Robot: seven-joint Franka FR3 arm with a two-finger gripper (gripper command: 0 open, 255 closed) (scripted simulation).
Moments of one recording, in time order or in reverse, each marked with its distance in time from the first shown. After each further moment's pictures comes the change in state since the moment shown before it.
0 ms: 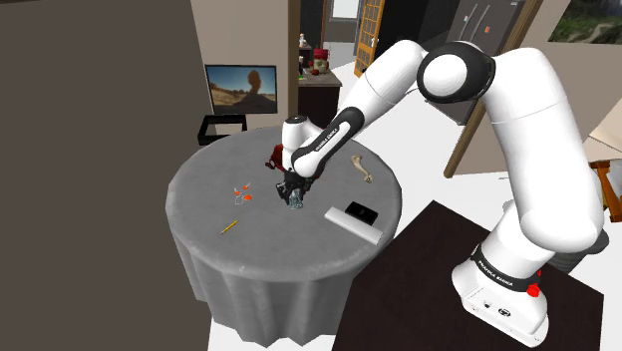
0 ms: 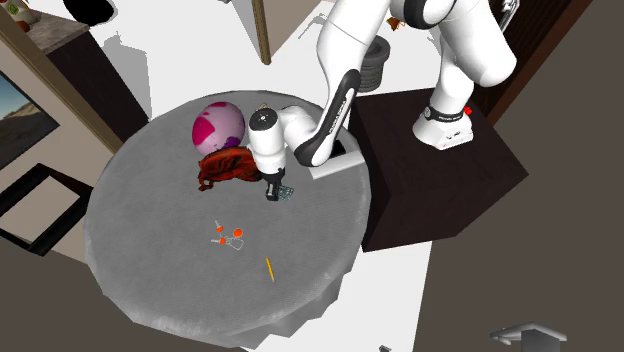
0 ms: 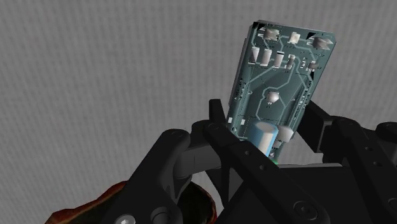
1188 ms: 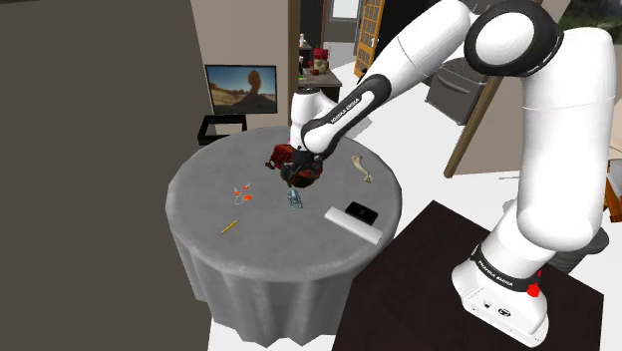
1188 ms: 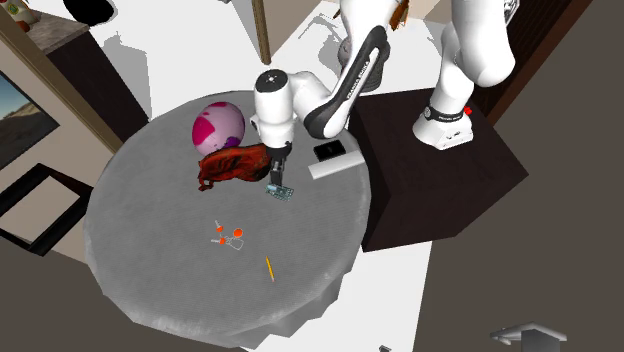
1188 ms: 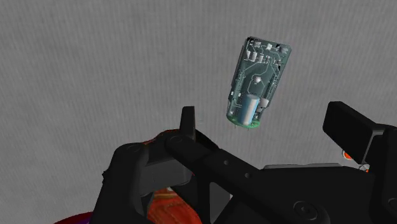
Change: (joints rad) arm -0.051 -0.266 0.048 -0.173 0.046 -0.070 -0.047
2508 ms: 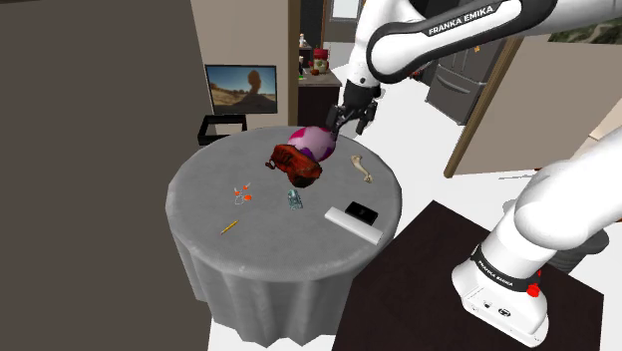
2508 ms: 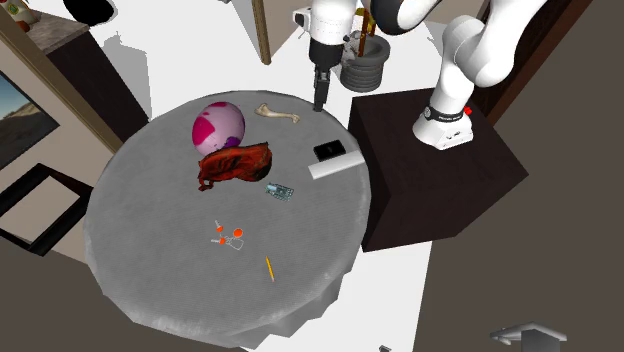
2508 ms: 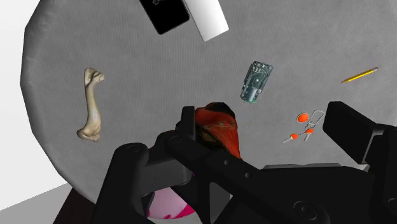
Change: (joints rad) arm -0.061 -0.782 -0.006 -0.363 0.247 -0.307 -0.289
